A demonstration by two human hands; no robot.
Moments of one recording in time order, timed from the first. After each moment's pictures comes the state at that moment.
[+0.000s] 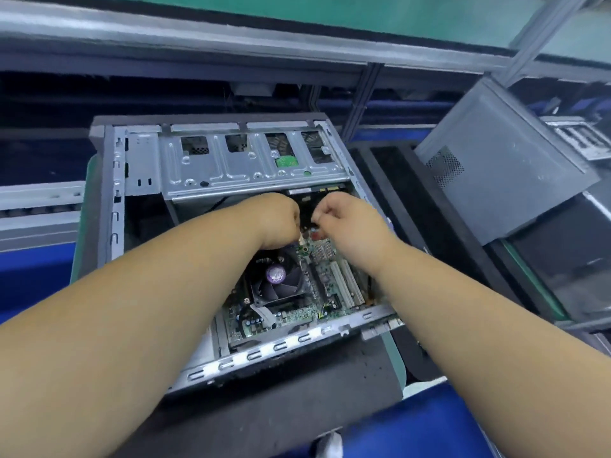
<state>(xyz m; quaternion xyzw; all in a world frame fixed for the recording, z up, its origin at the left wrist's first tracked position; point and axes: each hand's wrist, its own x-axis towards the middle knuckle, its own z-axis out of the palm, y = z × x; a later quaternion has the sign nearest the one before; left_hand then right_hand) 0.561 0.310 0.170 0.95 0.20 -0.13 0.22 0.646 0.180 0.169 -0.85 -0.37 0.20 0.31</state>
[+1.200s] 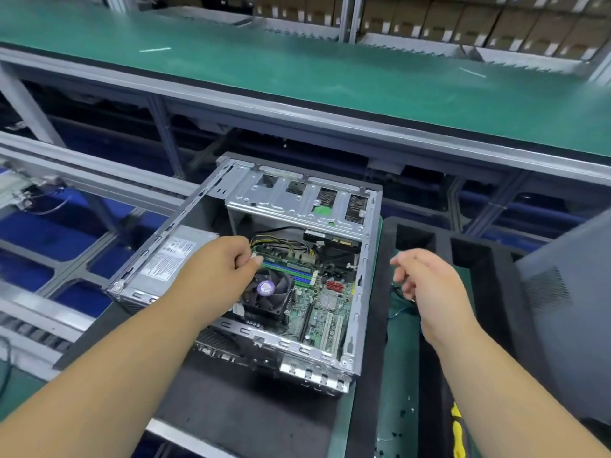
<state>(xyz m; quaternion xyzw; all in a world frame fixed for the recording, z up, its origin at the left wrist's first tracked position) 0.493 0.188 0.191 0.76 0.55 0.26 0.20 0.784 0.112 0.174 -0.68 -0.37 0.35 0.53</state>
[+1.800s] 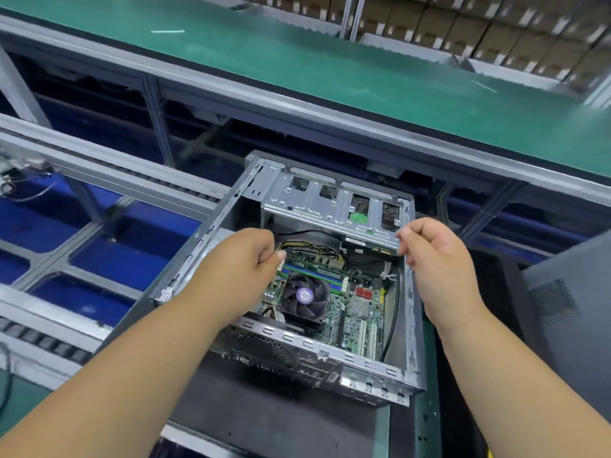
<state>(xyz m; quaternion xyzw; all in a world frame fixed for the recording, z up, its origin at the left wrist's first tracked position) 0.438 0.218 0.194 0.80 0.47 0.30 0.23 0.704 0.156 0.212 -0.69 -0.47 0.22 0.50</state>
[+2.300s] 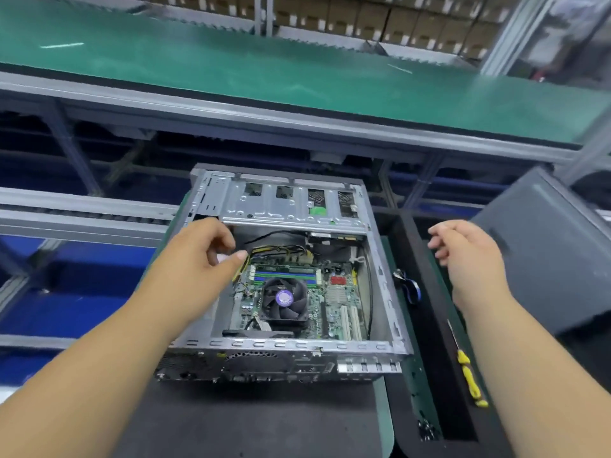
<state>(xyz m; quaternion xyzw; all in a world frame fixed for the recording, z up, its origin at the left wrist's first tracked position) 0.415 0.247 0.207 0.80 0.42 0.32 0.29 0.753 0.105 0.211 -0.76 -0.28 0.14 0.57</state>
